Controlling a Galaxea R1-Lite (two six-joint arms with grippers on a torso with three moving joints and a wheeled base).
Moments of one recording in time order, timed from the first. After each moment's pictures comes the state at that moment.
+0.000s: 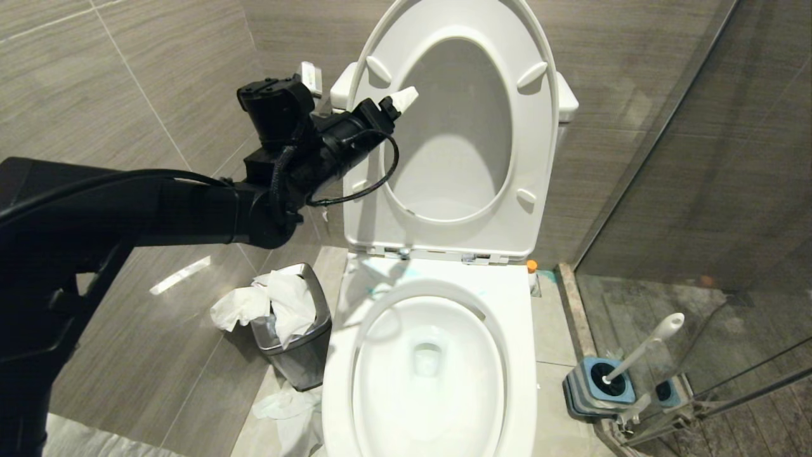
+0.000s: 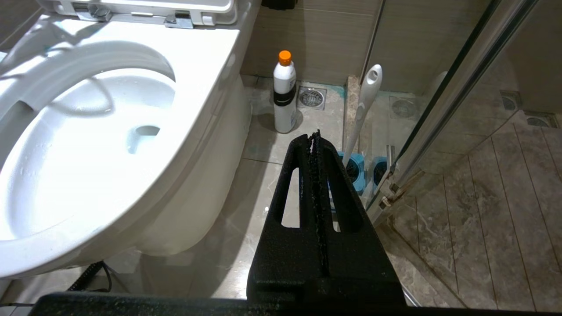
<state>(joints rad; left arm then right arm) -0.48 2.14 -1.72 -0.72 -0.20 -0.65 0.00 0.00 0.00 0.00 0.00 0.05</state>
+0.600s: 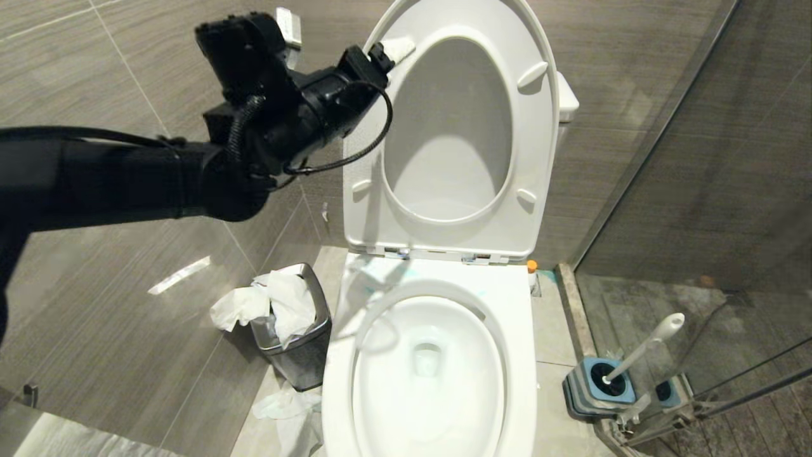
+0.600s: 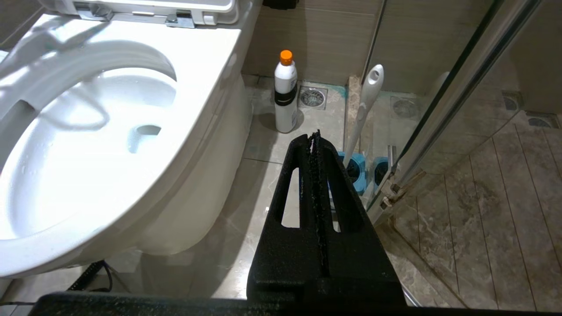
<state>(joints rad) -0.51 1.99 -1.75 -0.58 -0.18 -0.71 0.00 0.00 0.00 0.00 0.00 0.05</state>
